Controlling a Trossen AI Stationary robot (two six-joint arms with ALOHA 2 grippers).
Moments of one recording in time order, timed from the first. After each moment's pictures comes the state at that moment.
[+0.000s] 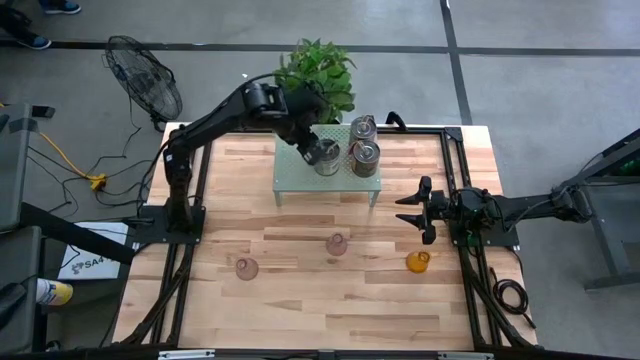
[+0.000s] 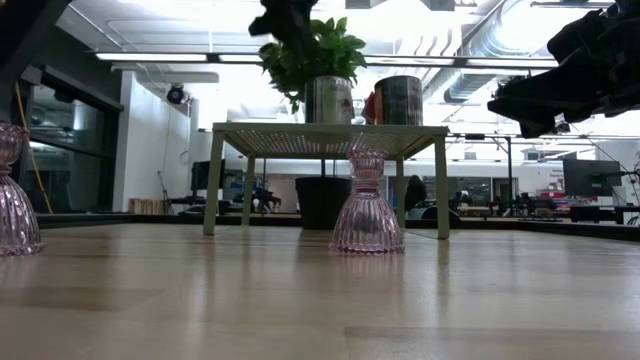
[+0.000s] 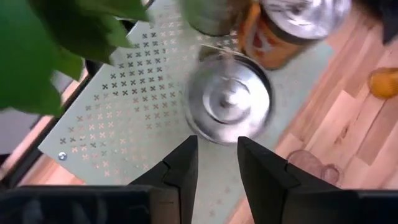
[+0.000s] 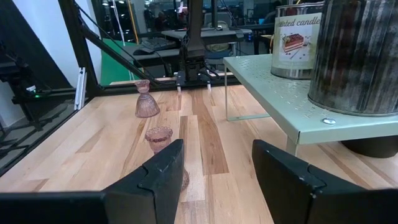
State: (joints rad) left arm 0.30 1.91 2.34 -1.45 -0.10 -0.32; right arm 0.04 0.24 0.01 0.18 0.08 0.09
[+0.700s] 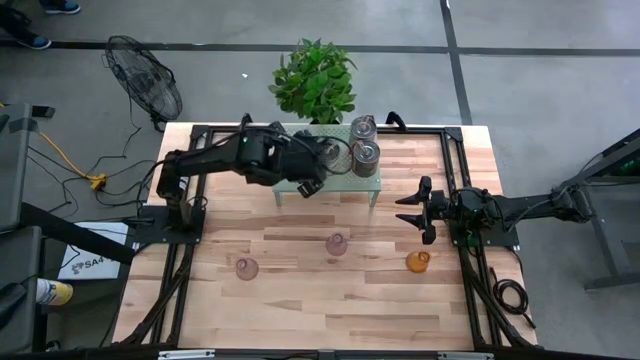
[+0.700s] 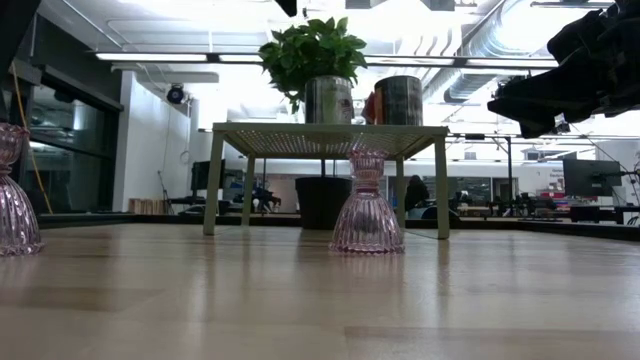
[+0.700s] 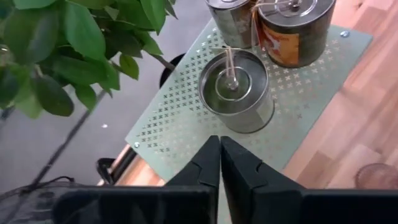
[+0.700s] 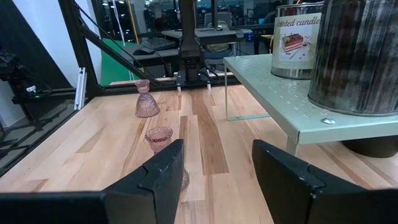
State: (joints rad) left arm -0.05 1.89 2.33 -1.57 -0.71 -0.48; right arm 0.04 0.24 0.01 0.18 0.08 0.09
